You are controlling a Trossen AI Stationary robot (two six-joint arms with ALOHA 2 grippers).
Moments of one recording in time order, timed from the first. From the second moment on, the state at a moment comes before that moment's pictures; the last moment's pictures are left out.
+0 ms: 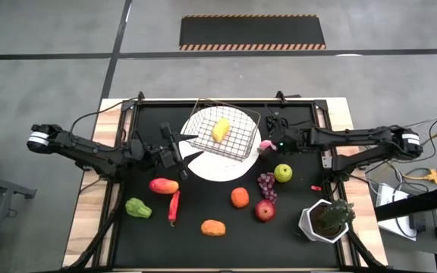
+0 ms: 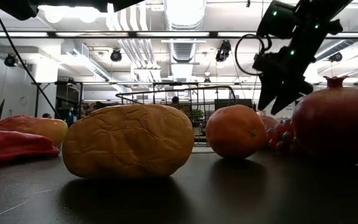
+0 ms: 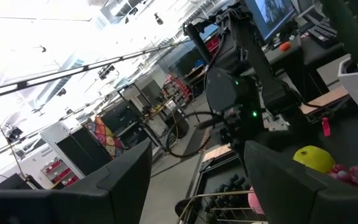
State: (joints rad) left arm -0.15 1.06 0.56 0.72 -0.43 0.71; right arm -0.20 1.23 0.71 -0.53 0.23 0.59
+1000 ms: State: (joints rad) left arm -0.15 1.06 0.56 0.72 -0.43 0.71; right arm -0.21 1.35 0.71 -0.46 0.23 0.56
